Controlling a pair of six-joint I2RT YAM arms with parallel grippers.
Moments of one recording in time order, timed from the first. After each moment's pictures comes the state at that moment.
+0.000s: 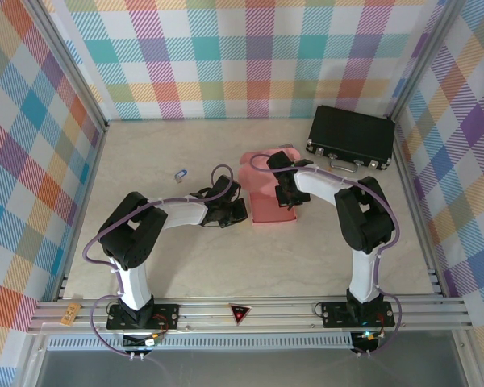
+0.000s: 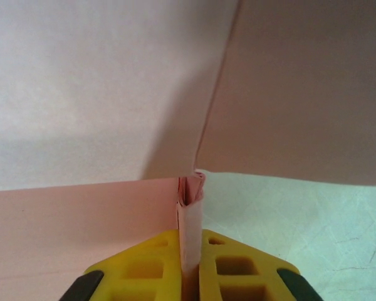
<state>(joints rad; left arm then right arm) -0.65 1.84 0.99 -0.12 0.18 -0.89 0.53 1.95 1.34 -0.77 0.27 0.39</state>
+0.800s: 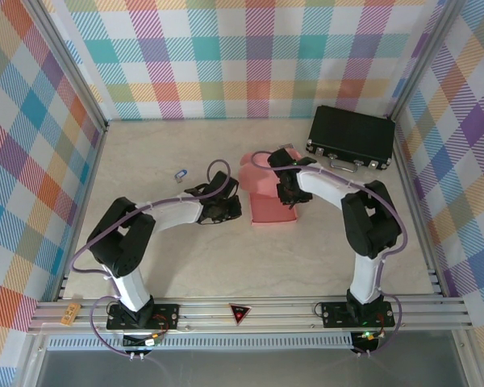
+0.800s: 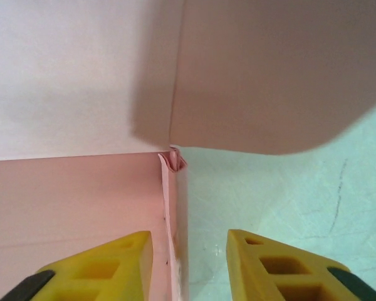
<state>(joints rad) -0.65 1.75 1.03 -0.29 0.05 -0.79 0.54 1.88 1.35 -0.82 0.29 0.40</state>
